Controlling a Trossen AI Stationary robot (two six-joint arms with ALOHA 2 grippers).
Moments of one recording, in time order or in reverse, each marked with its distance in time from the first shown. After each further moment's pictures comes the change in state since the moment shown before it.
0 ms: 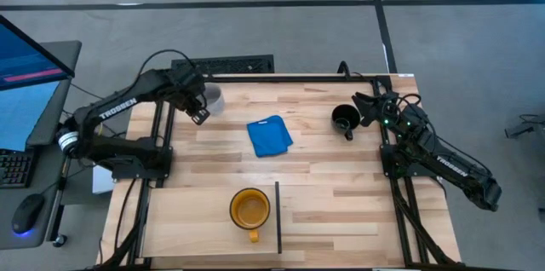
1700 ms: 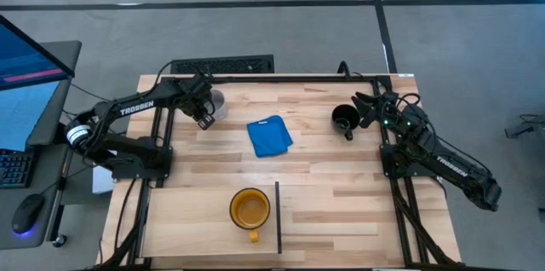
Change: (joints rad) left arm 0.077 0.105 -0.284 0.354 -0.027 0.117; right arm 0.000 0.000 0.000 0.000 -0.005 -0.078
